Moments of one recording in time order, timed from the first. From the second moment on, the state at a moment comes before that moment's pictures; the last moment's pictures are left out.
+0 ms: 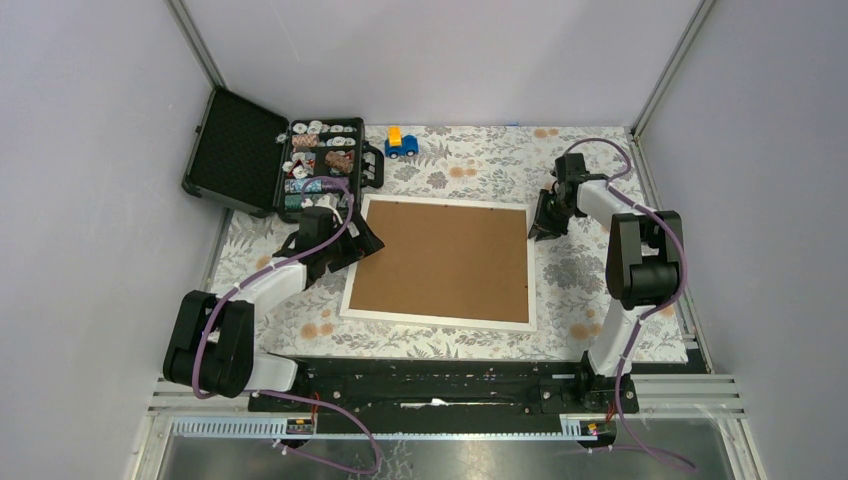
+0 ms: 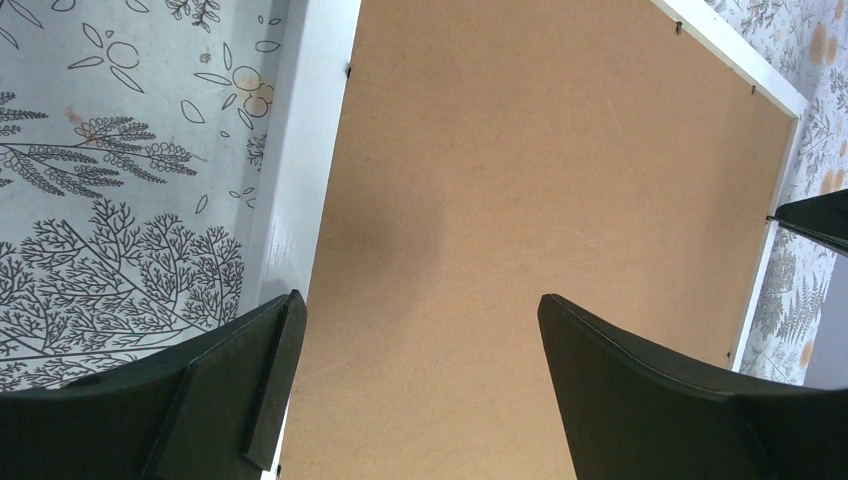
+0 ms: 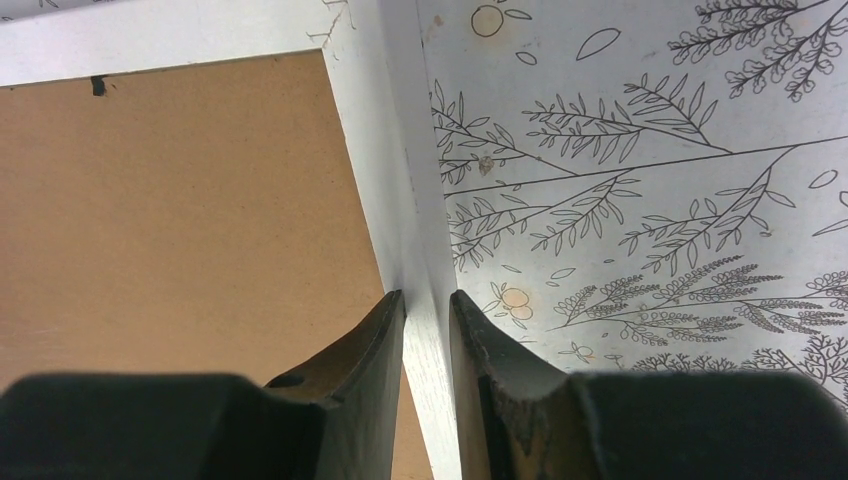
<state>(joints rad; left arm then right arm) -0.24 1.36 0.62 0.00 0.19 -0.67 0.07 1.89 1.28 -0.63 -0.19 0.37</state>
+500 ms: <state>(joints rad) -0.24 1.36 0.62 0.00 0.19 -0.66 0.08 1.87 1.24 -0.59 -0.18 0.37</state>
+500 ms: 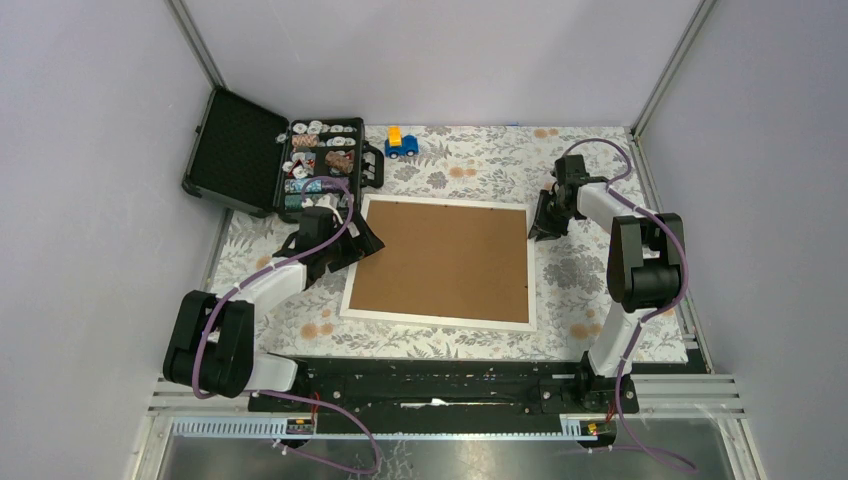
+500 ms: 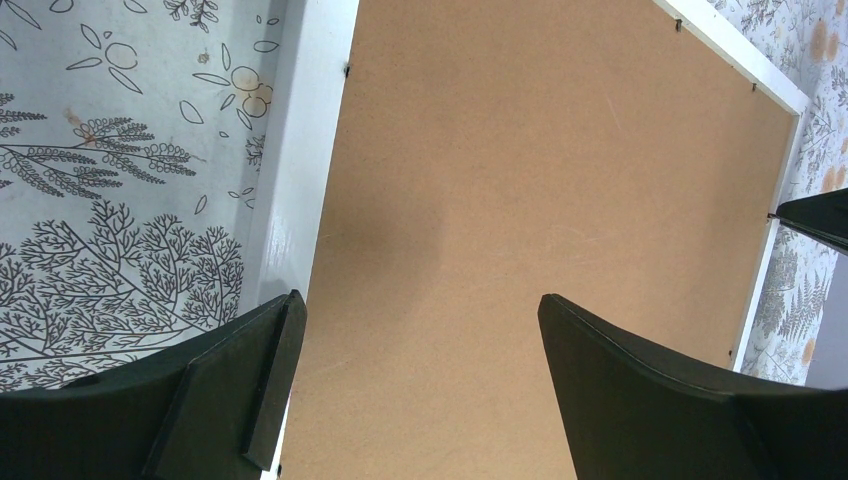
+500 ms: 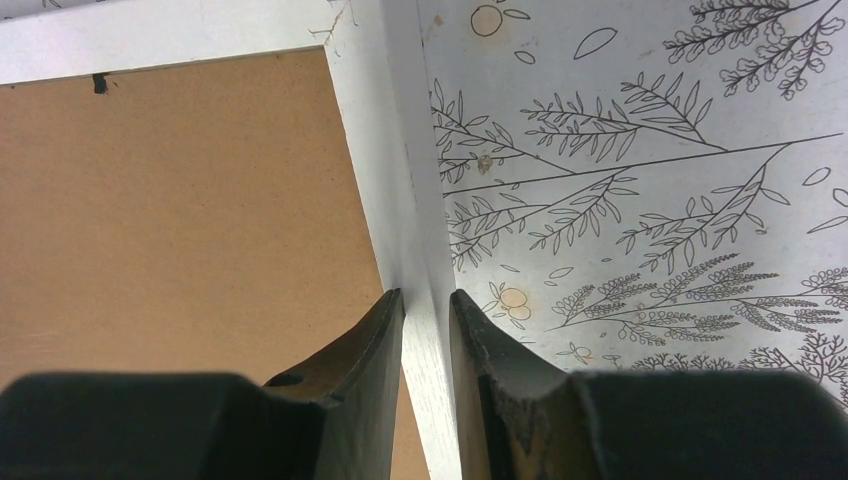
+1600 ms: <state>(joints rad) -0.24 1.36 0.62 0.00 0.19 -0.66 0.09 1.87 1.25 -0.61 -0.16 0.35</state>
